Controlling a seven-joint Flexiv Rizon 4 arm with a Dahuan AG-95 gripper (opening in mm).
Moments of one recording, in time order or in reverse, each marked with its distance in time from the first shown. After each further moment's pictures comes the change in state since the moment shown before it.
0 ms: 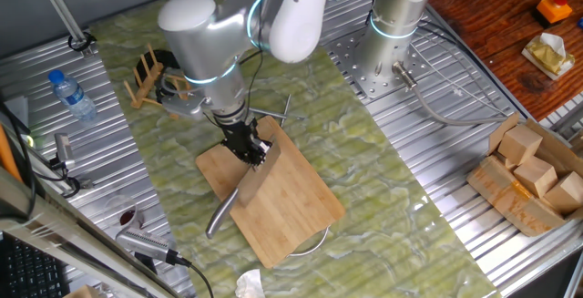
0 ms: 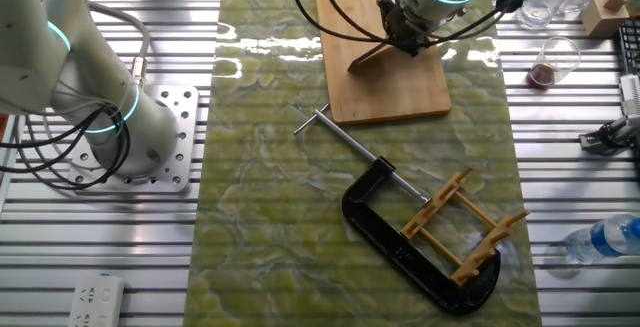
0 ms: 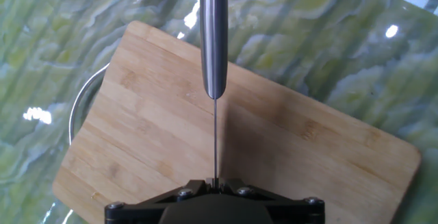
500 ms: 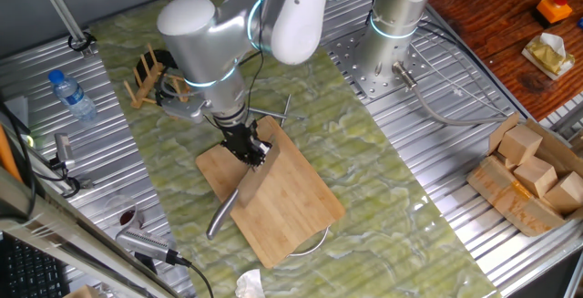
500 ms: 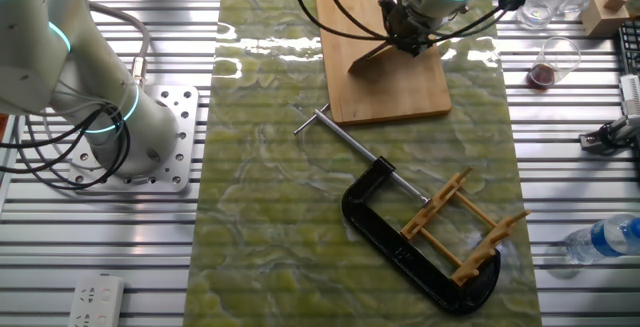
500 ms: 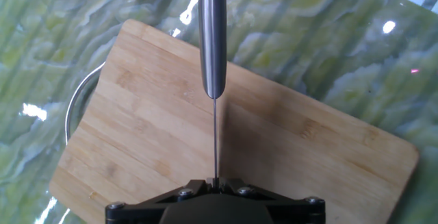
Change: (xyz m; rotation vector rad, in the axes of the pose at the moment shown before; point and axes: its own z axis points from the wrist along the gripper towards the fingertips) arm 0.000 -0.001 0.000 0.028 0.011 -0.006
